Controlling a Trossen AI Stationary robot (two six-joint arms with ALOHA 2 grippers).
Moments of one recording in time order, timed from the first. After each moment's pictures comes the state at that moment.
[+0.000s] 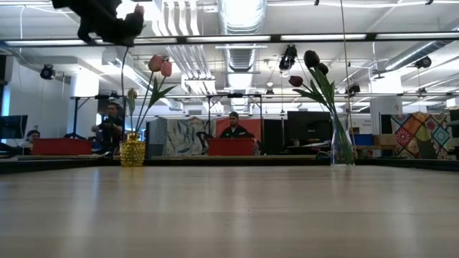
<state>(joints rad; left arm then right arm) 0.74 0.82 0.87 -0.16 -0.54 -0.01 -0.14 1.34 1.47 -0.31 0.11 0.06</state>
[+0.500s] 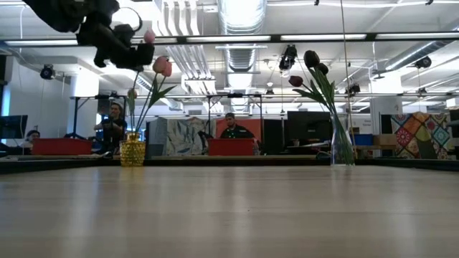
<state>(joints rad) 1.00 1.05 0.79 0.15 -0.29 0.04 -0.14 1.35 1.47 -0.31 0.14 0.06</state>
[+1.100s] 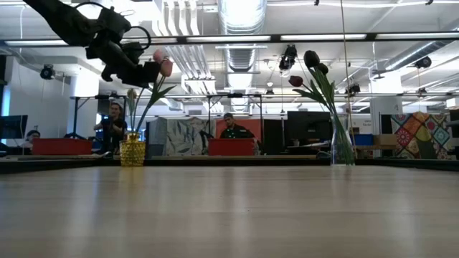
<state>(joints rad) 1.01 1.19 0.78 0.18 -0.27 0.07 -0.14 1.35 1.47 -0.31 0.19 0.05</state>
